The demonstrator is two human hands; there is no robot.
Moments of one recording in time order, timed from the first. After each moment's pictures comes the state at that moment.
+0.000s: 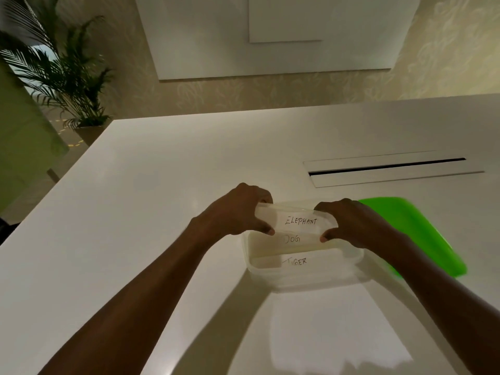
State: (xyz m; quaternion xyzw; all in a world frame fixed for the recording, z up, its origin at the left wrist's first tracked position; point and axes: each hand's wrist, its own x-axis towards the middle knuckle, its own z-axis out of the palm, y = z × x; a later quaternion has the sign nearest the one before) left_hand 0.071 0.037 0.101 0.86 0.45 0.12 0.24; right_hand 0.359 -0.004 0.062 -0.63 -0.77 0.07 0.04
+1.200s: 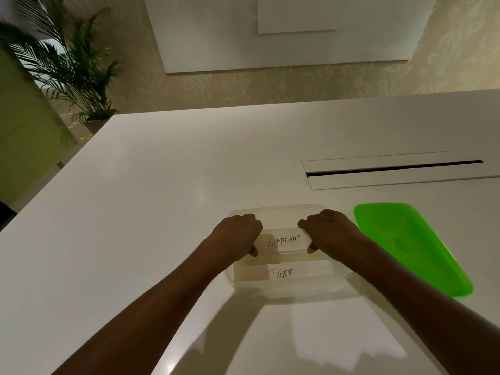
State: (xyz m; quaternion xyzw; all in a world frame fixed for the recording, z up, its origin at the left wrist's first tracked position) left_hand 0.115 0.037 0.040 0.86 0.50 -0.10 0.05; right_hand 0.352 0.022 0.037 -0.55 -0.83 -0.03 -0.10
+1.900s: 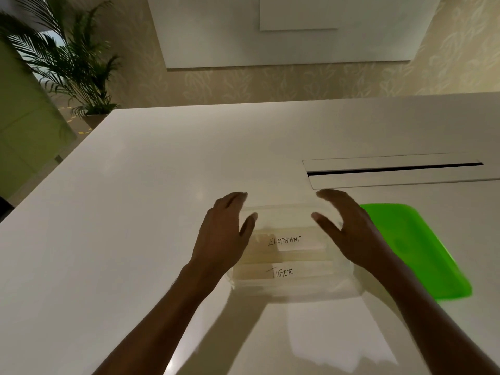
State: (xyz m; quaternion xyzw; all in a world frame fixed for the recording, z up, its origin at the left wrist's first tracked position) left_hand 0.097 -0.001 0.050 0.75 0.58 0.29 0.11; right_hand 0.379 -0.005 0.037 -0.58 -0.73 0.12 0.33
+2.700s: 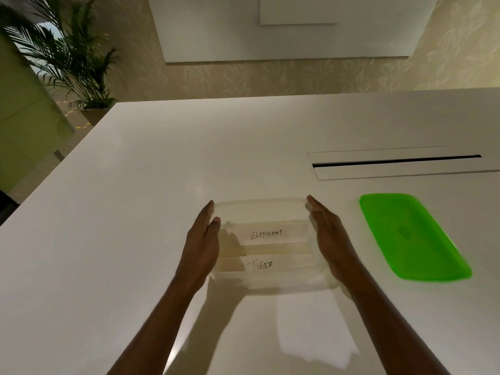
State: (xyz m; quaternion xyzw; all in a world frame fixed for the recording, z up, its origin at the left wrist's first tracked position) left_hand 0.037 -0.036 0.015 0.50 0.61 0.45 0.42; right_hand 0.298 -0.028 0.006 -0.59 -0.48 0.44 0.49
